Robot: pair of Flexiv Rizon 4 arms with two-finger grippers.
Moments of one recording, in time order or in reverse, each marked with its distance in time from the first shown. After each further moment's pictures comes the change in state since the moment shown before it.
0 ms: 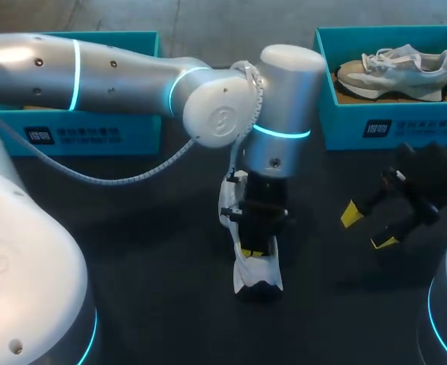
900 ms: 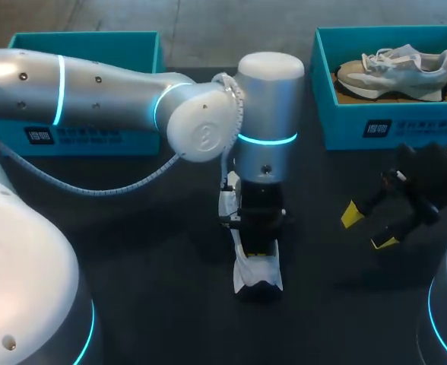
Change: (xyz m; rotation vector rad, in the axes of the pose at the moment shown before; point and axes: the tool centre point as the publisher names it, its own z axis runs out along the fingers) left arm -0.012 0.007 0.000 -0.050 -0.135 -0.068; right arm 0.000 -0.001 0.000 -0.001 0.000 0.000
